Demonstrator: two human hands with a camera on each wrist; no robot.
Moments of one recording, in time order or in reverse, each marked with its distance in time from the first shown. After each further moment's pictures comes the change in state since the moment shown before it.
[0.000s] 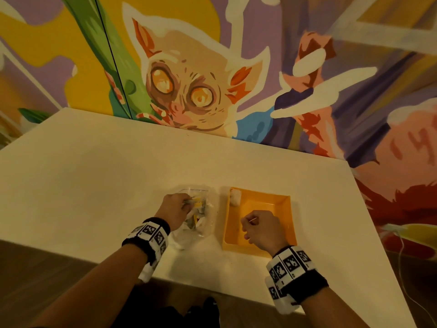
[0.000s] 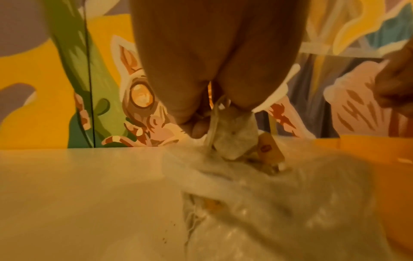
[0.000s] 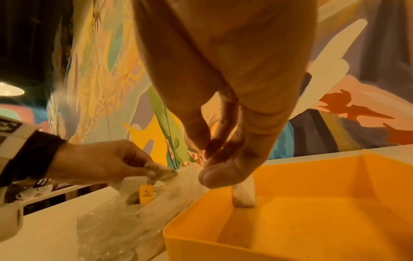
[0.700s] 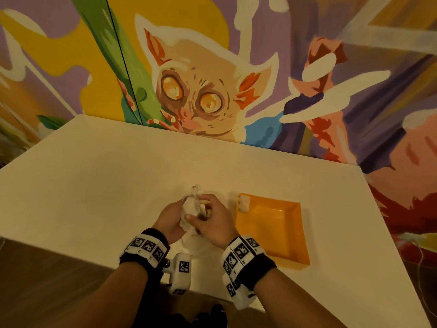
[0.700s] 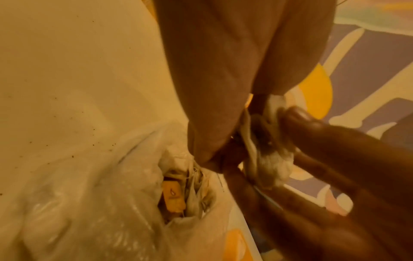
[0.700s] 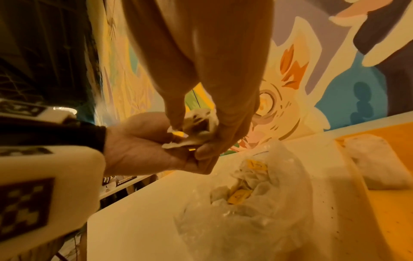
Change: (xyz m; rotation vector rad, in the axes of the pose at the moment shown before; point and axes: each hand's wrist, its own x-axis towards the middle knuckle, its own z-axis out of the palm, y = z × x) left_hand -0.017 0.007 -0.016 -1.447 -0.129 -0.491; right_hand 0.002 -0.082 0.085 0.292 -0.177 -0.295
